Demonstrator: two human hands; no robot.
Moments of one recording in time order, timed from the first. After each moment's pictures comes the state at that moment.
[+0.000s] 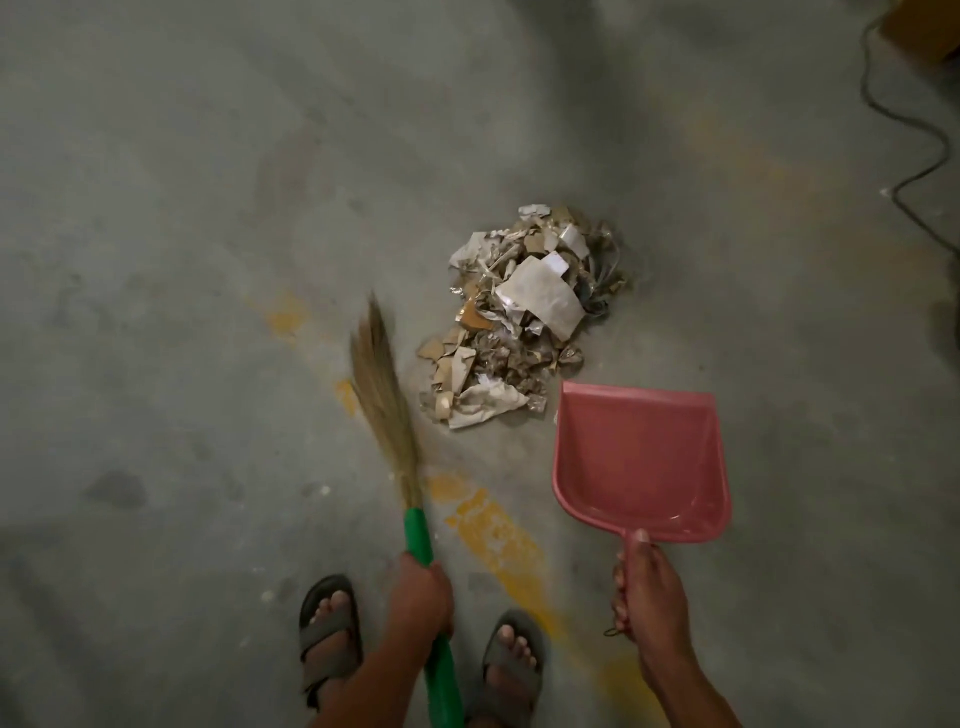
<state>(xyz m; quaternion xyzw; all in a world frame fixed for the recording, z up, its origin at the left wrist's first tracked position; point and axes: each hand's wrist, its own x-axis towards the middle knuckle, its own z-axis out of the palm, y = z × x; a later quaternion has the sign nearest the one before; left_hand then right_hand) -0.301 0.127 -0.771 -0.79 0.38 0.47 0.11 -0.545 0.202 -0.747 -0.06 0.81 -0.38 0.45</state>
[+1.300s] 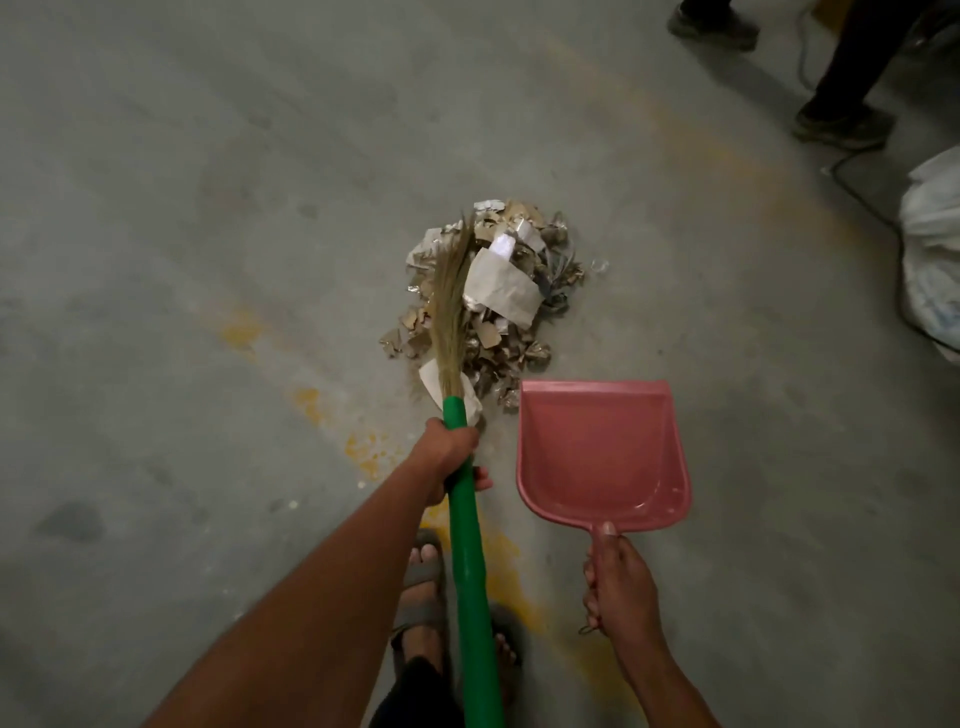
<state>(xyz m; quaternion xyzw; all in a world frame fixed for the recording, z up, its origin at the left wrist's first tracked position) -0.418 -0.023 -0.727 -0.68 0.24 0.69 -0.04 -0.558 0.205 -0.730 -0.05 0.81 -0.35 0.47</state>
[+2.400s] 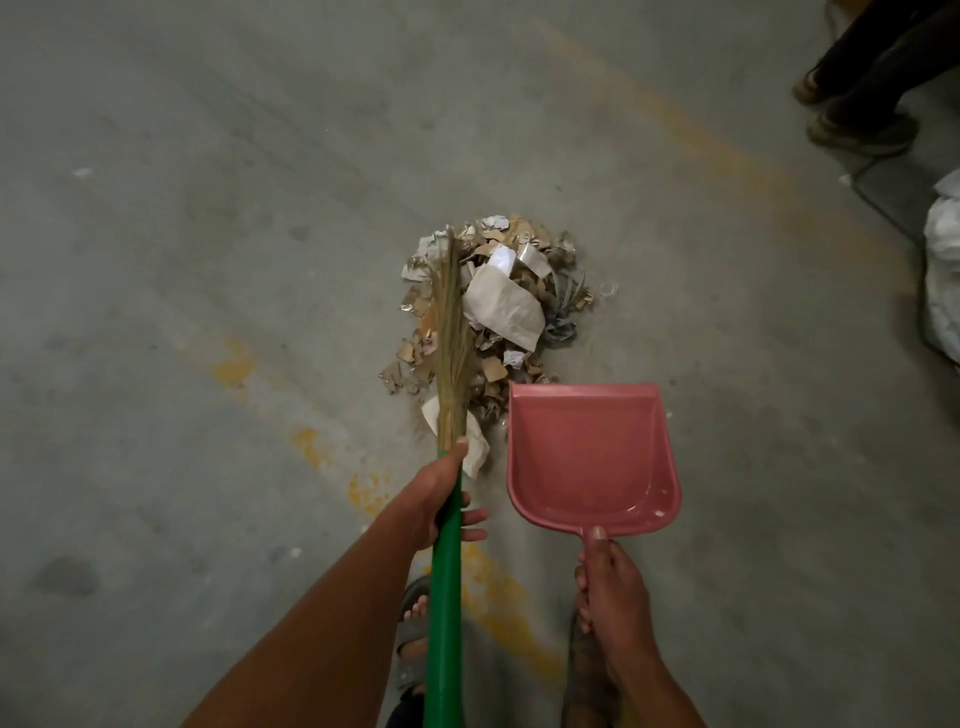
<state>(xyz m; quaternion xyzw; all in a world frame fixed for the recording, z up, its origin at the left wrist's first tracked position) -0.412 -0.098 -0.750 -0.67 0.13 0.73 0.05 -0.564 0.098 -0.733 -0.02 0.81 -0.35 0.47</state>
